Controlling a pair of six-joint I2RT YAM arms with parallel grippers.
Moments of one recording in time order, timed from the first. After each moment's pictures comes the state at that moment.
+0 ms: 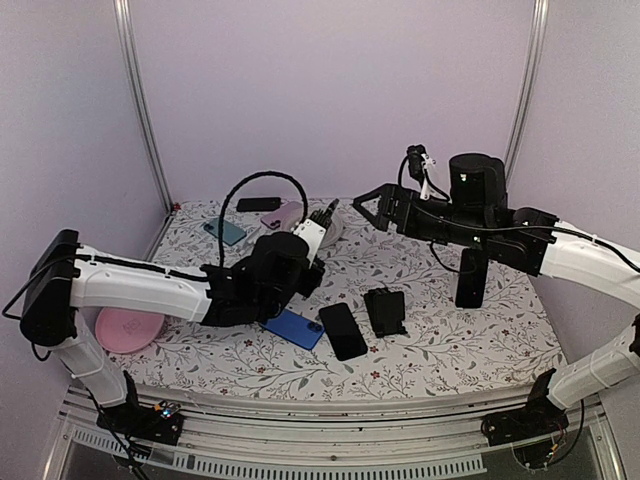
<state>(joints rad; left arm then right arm) -1.10 1.65 1.03 0.23 -0.78 0.08 0.87 1.30 1.17 -0.13 0.02 0.64</state>
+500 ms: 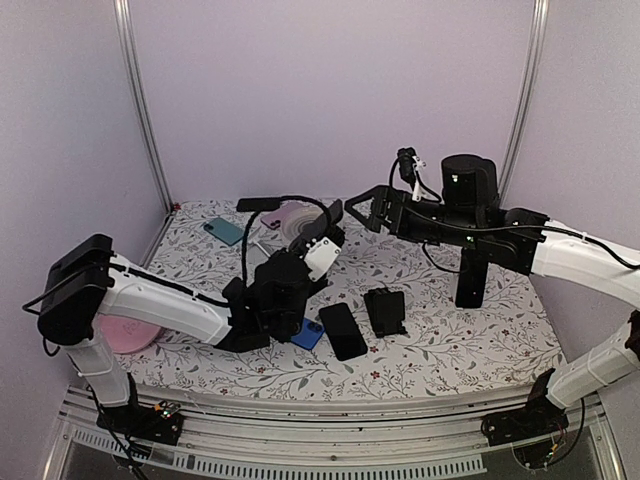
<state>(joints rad) -1.16 1.74 0.96 0.64 -1.08 0.57 0.86 1.34 1.17 -0.09 -0.06 0.67</state>
